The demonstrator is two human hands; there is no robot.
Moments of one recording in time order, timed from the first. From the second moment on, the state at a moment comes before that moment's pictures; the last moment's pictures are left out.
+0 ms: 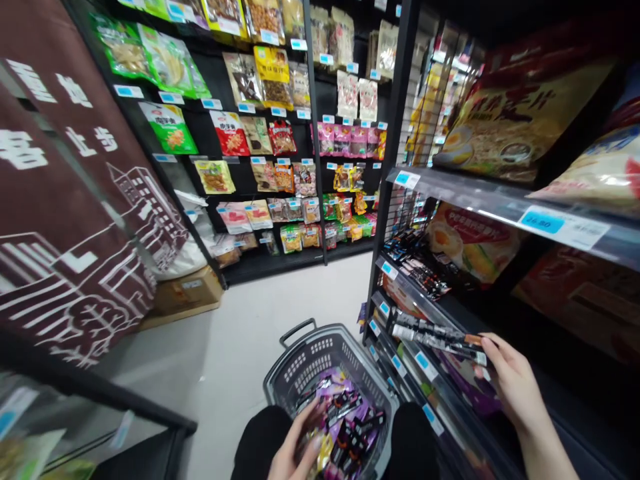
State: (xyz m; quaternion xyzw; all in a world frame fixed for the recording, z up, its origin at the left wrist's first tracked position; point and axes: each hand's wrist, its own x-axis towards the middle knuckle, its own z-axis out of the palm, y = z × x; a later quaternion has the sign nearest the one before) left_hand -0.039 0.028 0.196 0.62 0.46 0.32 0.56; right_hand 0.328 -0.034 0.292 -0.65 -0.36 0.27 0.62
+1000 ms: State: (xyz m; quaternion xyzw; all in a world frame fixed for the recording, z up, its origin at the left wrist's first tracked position) left_hand 0.025 -0.019 0.238 0.55 0.37 0.03 0.75; right_hand 0.189 -0.083 0.215 -0.66 -0.41 0.44 0.45
